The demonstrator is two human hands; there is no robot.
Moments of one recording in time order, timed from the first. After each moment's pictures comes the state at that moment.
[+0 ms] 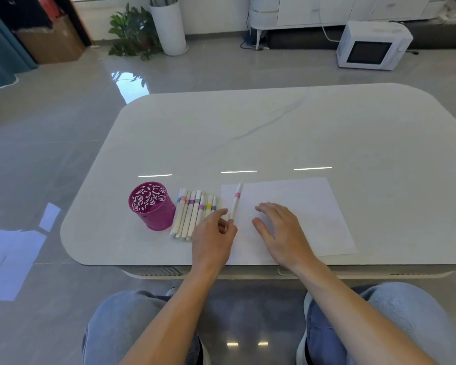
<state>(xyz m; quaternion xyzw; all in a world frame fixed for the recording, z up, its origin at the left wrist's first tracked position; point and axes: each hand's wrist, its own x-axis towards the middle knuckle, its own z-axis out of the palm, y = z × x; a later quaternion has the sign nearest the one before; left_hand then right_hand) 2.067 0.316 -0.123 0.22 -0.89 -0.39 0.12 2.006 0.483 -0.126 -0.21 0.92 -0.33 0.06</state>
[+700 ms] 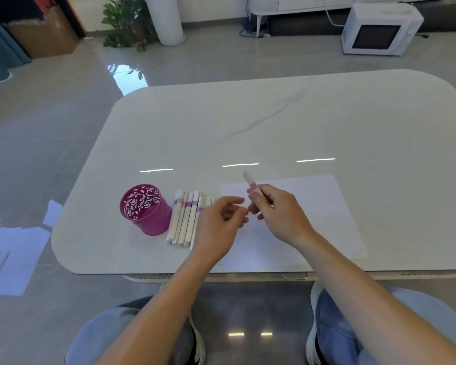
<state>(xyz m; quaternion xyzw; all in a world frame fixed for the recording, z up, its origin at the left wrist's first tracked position) 2.035 0.310 -0.097 0.15 -0.80 -0.58 0.06 1.960 0.460 -0.100 -0.15 0.84 -0.51 0.14</state>
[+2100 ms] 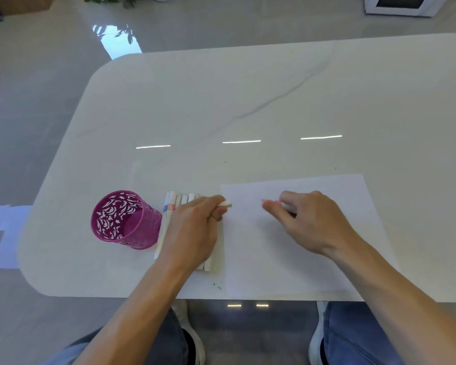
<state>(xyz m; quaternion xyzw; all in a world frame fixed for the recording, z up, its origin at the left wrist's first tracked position) 2.007 0.260 -0.099 0.06 -0.95 -0.30 0.11 1.917 0.480 -0.112 -0.23 0.93 -0.27 0.13</state>
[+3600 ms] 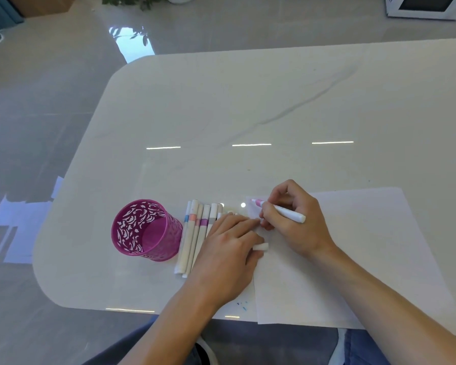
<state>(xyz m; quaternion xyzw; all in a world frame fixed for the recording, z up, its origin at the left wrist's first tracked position) 2.019 0.259 -0.127 -0.05 -0.97 -0.24 0.04 1.916 0.408 -0.141 -0.14 0.76 -0.61 0.14</state>
